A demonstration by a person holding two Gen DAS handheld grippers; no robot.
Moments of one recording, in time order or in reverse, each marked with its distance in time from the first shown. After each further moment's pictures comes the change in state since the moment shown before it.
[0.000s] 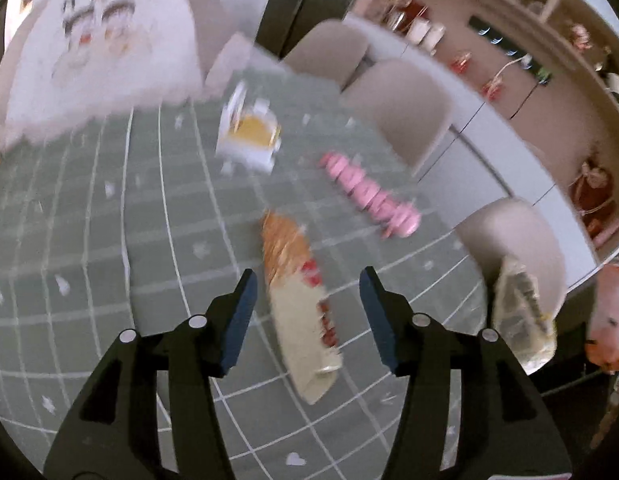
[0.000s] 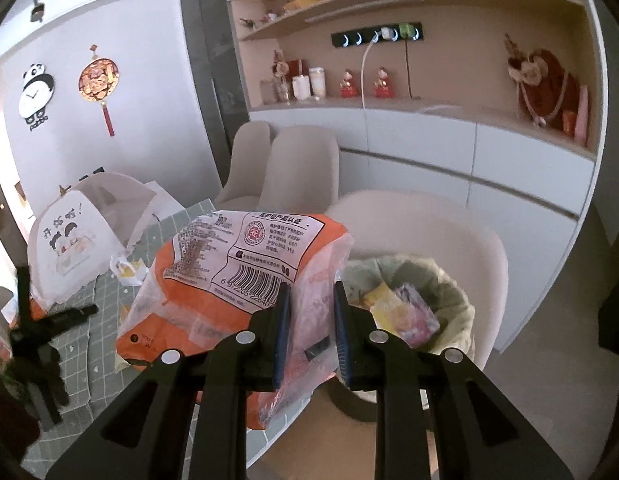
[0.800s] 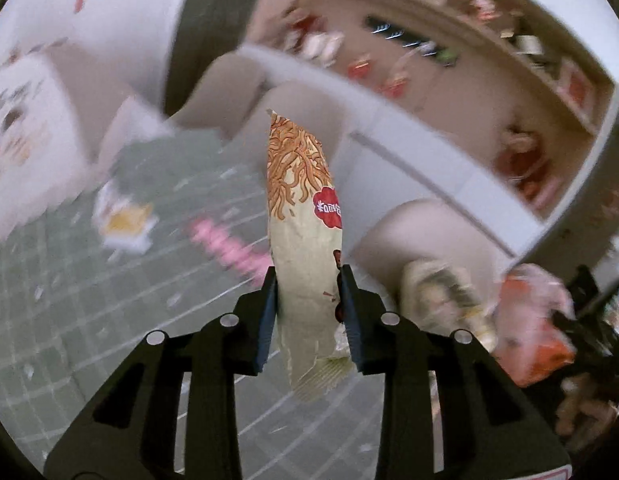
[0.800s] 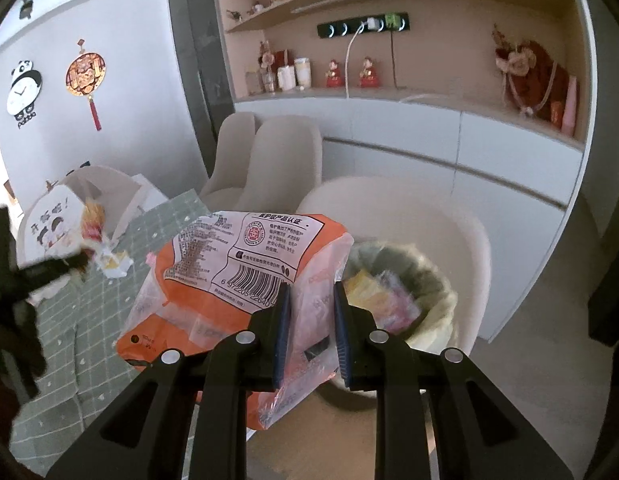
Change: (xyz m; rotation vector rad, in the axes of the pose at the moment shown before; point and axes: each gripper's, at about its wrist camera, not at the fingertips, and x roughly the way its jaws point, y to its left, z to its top) left arm -0.057 -0.119 0.041 0.261 -0.118 -0.261; right arm -0.001 -0.016 -0.001 -0.003 0.013 -0.058
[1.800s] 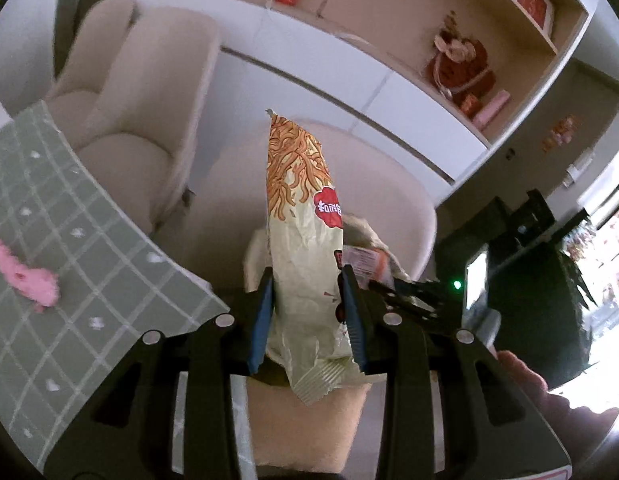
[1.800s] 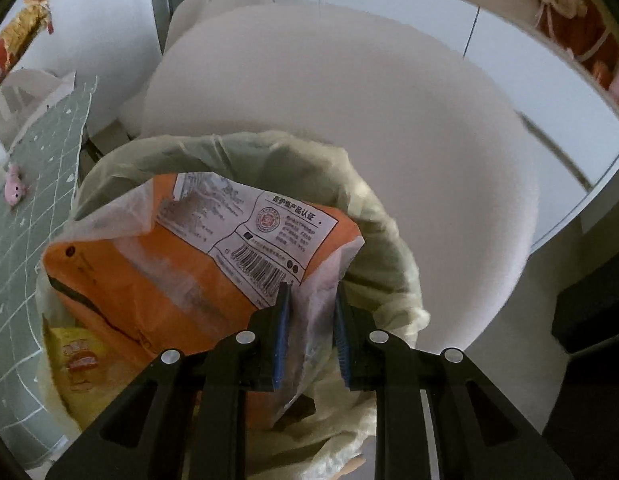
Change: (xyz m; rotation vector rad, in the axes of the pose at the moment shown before) left arm 0.173 -0.166 -0.006 0.120 0.337 -0.246; right arm 0.225 -0.124 -0.028 -0.108 0.385 -0.105
